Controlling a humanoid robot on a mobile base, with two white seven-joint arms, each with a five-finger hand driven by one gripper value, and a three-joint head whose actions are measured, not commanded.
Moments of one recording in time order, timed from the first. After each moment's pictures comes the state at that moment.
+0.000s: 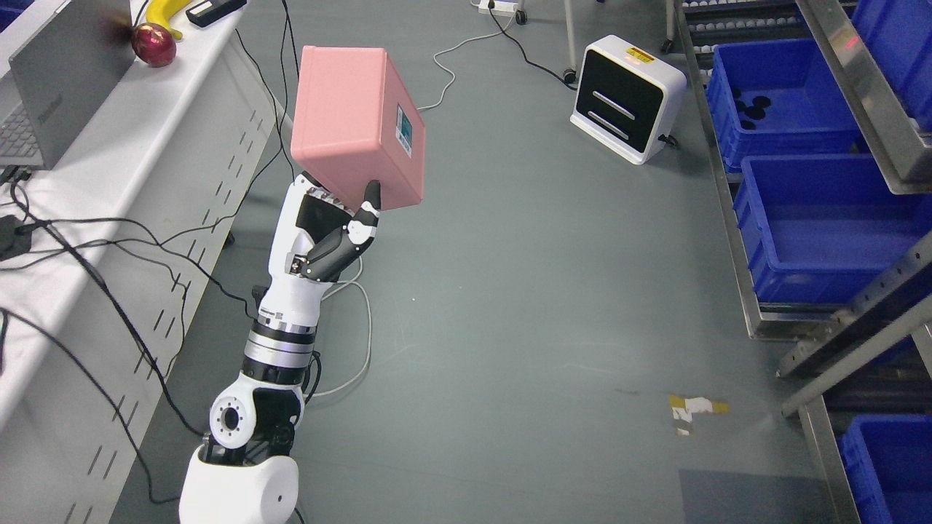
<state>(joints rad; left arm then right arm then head) -0.39 0.00 -0.12 -1.59 0.41 -0.29 -0.33 0.00 0.00 0.00 0.00 0.00 0.02 -0.04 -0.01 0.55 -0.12</state>
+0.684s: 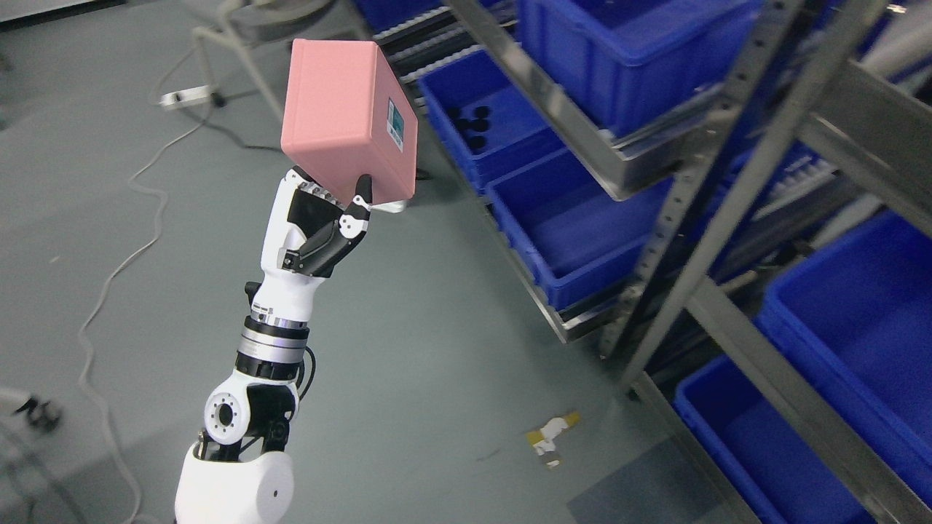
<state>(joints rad) -0.39 0.00 -0.10 -1.58 0.41 -0.29 -0.34 0.00 0.00 0.00 0.00 0.00 0.02 -0.04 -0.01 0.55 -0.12</state>
